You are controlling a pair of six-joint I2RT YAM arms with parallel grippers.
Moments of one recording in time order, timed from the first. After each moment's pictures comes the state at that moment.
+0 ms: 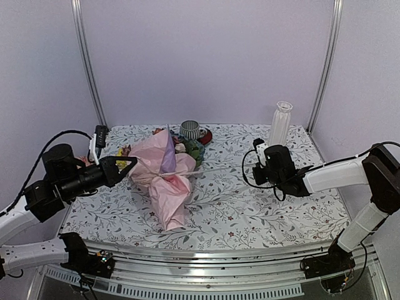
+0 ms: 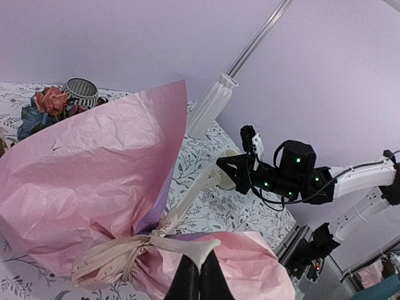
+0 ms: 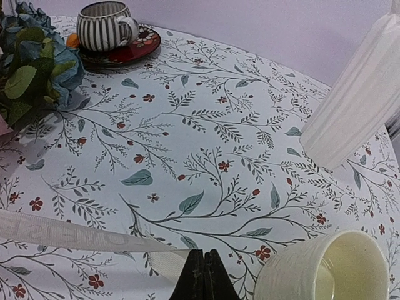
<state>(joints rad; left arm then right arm) -0.75 0.63 0.62 -0.14 0.05 -0.59 0.68 1.59 0.74 0.30 0.41 0.06</state>
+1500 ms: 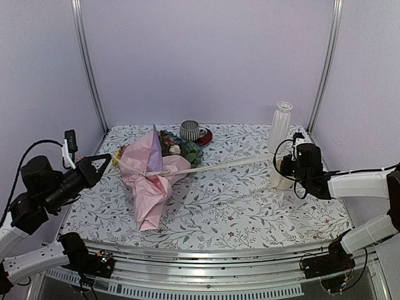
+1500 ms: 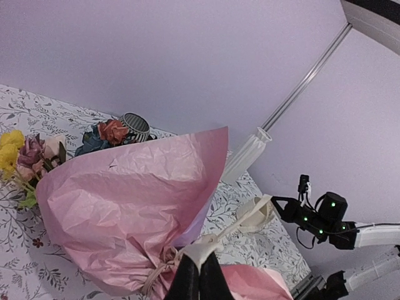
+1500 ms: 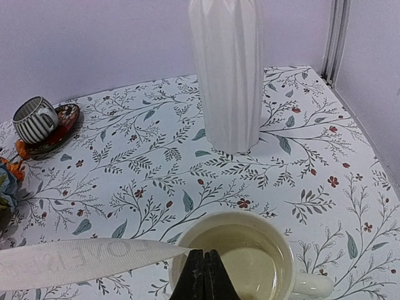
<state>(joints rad) -0.75 0.39 0.60 -0.28 -0.21 -0.64 0.46 1.35 0.56 0.36 0.41 0.33</state>
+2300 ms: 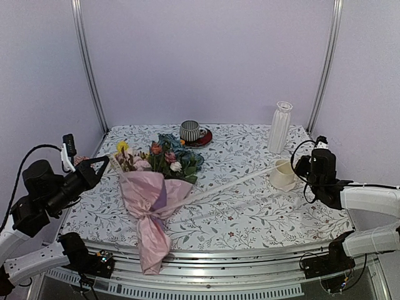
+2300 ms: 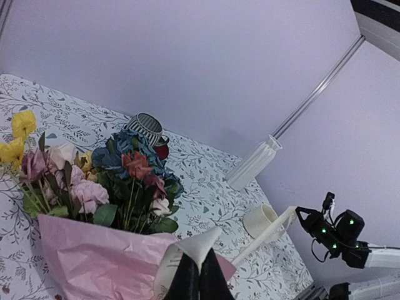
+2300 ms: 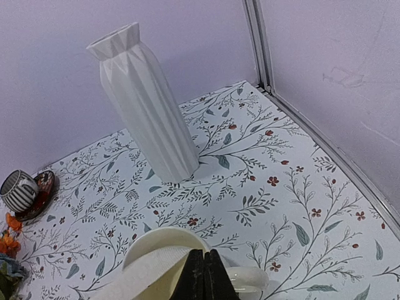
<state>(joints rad) -0.75 0.35 0.56 -0.29 -0.28 -0.68 0.40 1.16 0.44 0.37 0.55 0.47</state>
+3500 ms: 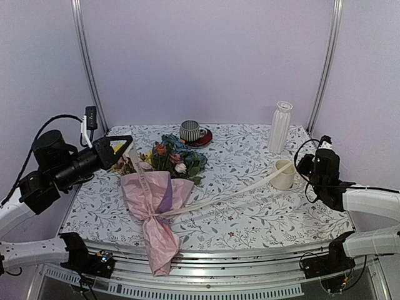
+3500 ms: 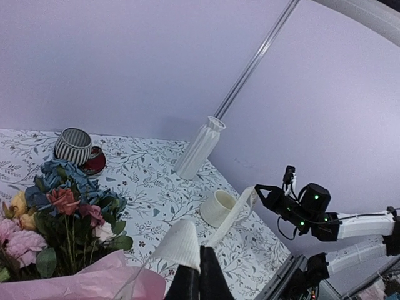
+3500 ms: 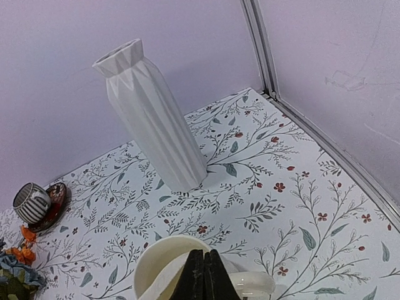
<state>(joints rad) -0.75 0.68 0.73 -0.08 -0.01 -0.56 0.38 1.10 0.41 0.39 0.55 0.51</state>
